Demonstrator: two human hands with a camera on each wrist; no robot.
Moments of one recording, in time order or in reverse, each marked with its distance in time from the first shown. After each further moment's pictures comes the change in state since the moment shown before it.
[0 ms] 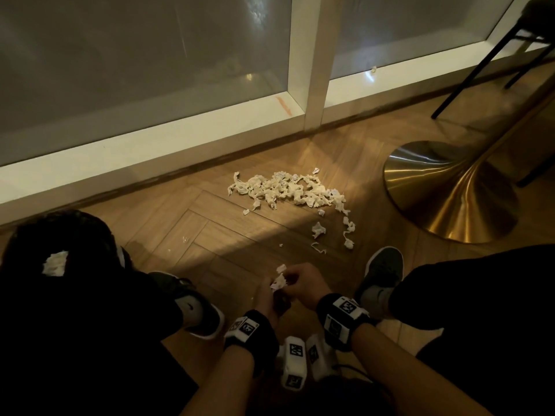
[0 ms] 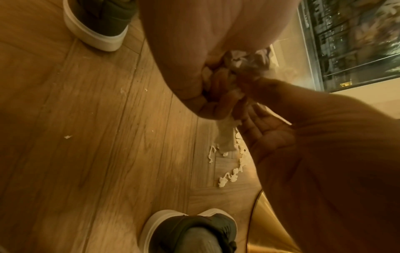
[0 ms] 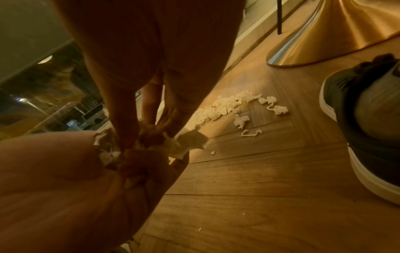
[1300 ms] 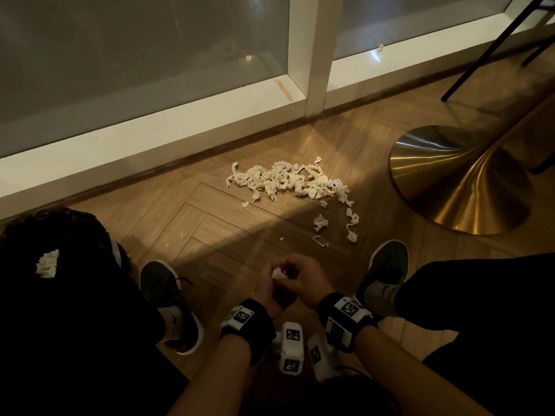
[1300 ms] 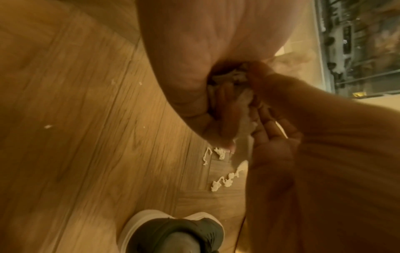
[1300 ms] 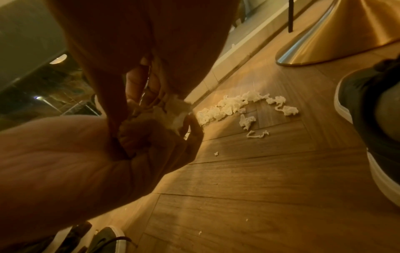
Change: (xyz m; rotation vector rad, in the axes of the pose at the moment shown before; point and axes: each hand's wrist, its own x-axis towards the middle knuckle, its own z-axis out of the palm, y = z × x) left_hand 0.007 0.018 0.011 -0.118 -0.134 -0.154; right_hand 0.005 0.004 0.001 0.129 0.093 -0.123
